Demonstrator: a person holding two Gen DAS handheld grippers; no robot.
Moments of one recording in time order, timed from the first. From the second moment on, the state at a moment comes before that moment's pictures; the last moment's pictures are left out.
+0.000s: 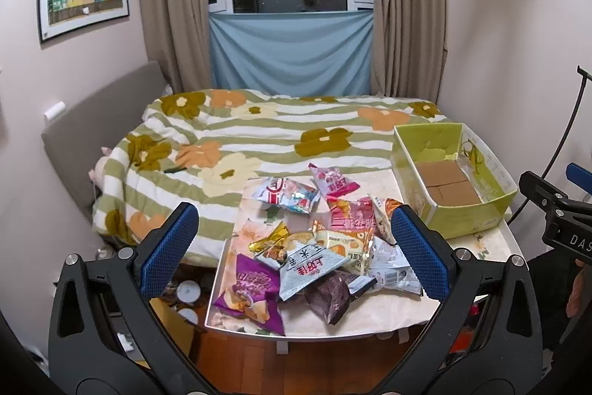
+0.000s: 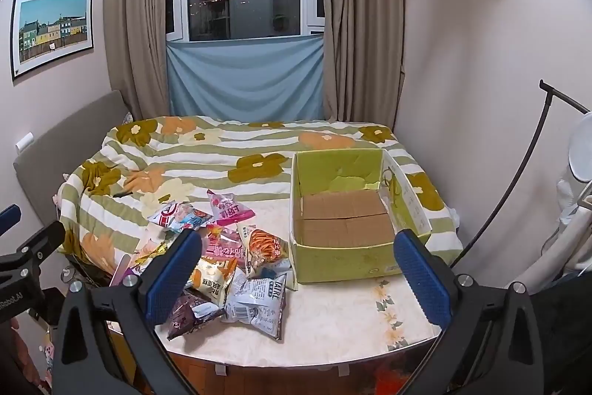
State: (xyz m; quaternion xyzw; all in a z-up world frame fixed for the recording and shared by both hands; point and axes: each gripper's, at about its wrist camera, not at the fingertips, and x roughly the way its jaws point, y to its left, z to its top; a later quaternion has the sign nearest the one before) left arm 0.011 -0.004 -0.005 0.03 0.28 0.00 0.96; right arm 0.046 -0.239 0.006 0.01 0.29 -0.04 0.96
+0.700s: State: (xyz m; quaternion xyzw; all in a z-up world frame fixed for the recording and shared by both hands) left arm 0.015 -0.008 -0.005 0.01 0.28 0.00 0.96; right arm 0.059 -0.243 0.002 0.01 0.29 -0.03 0.96
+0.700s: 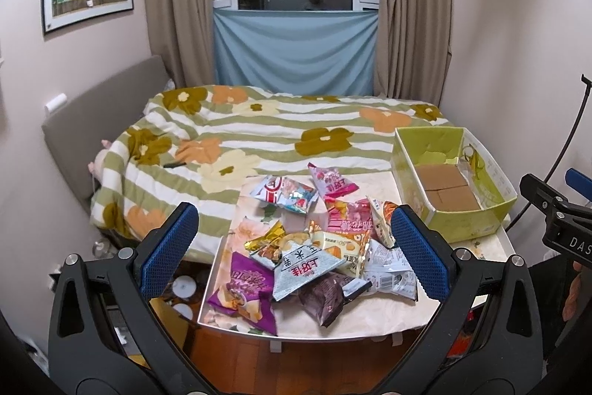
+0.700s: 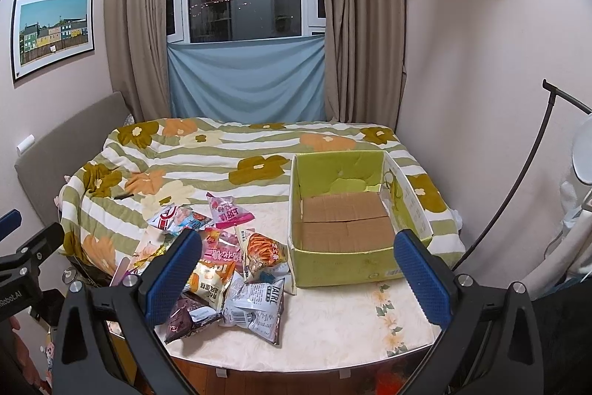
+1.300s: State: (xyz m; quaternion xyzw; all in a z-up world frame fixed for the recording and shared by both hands) left arm 0.015 -0.009 -0.004 0.01 0.28 0.01 0.96; right arm 0.059 -0.242 0.004 0.01 0.29 -0.03 0.96
